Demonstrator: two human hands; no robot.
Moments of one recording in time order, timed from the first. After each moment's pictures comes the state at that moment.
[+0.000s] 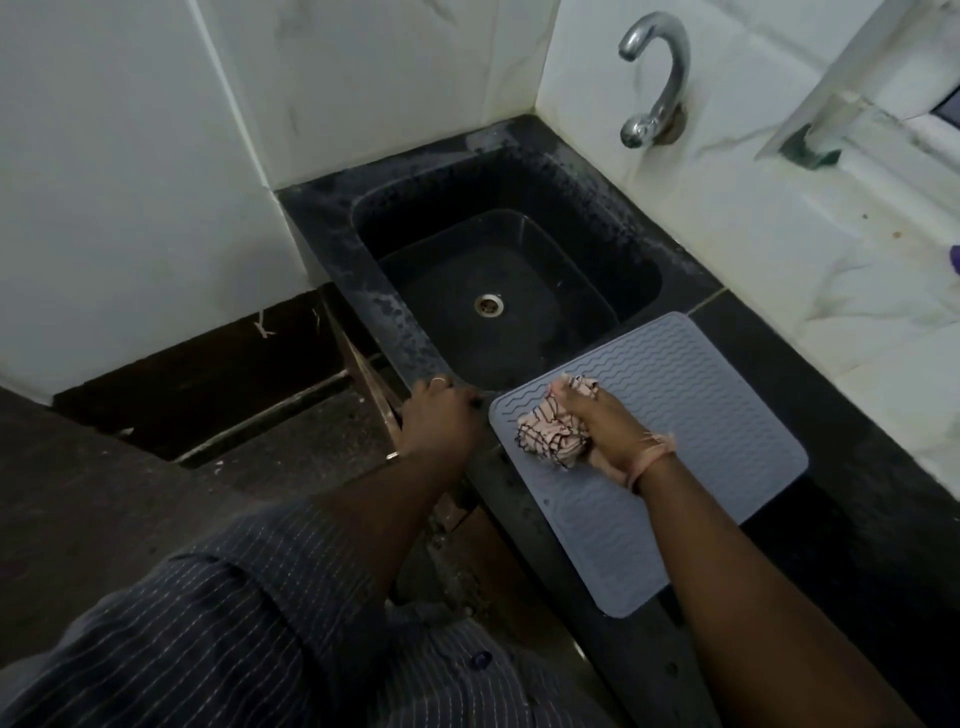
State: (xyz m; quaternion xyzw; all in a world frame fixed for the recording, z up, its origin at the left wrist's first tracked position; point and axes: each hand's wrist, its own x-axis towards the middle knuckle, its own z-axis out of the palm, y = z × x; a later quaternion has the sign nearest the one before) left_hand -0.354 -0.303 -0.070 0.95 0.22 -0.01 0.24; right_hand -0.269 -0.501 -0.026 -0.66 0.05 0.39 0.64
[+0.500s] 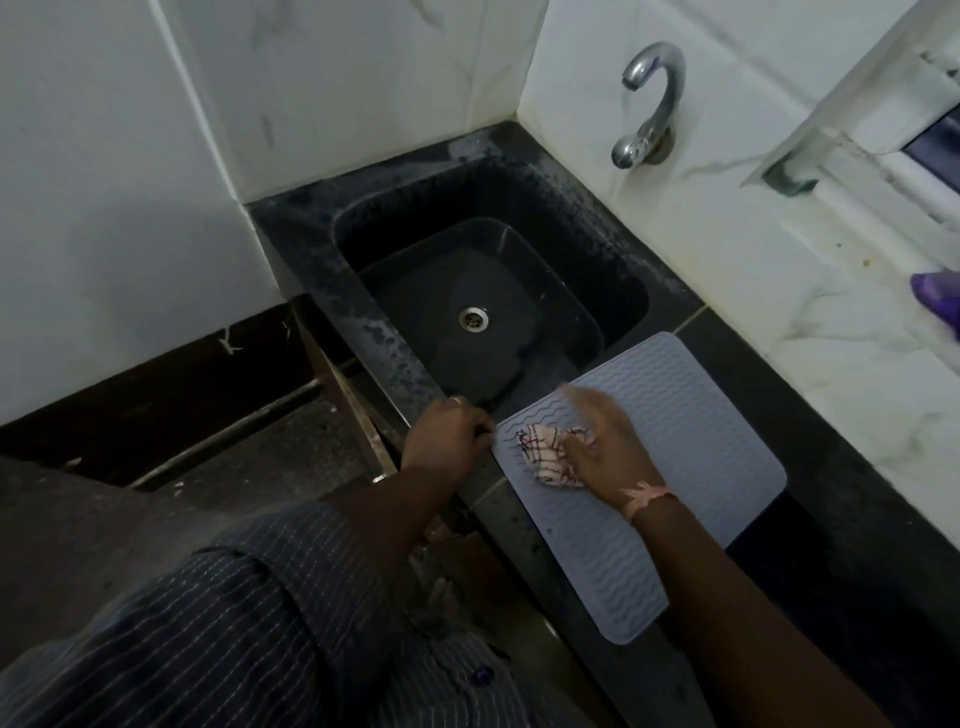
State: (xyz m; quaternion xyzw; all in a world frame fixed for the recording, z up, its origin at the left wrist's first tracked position) left_hand -0.328 -0.271 -0.075 0.94 0.08 -0.03 0.32; right_hand -0.259 -0.504 -0.036 -0.94 -0.21 0.12 0.25
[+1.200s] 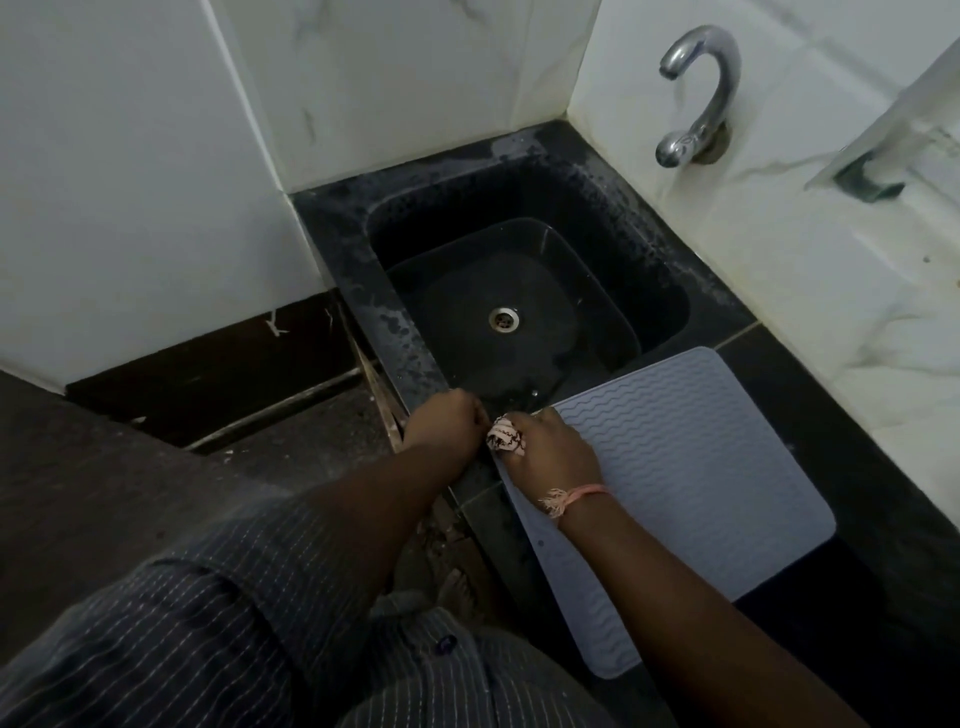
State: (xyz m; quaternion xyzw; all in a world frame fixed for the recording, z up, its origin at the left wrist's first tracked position) left_hand -0.309 -0.285 -0.064 0.91 0.25 -0.10 0.32; right_hand -0.266 -0.446 -0.062 -0.94 -0.28 0.17 0.13
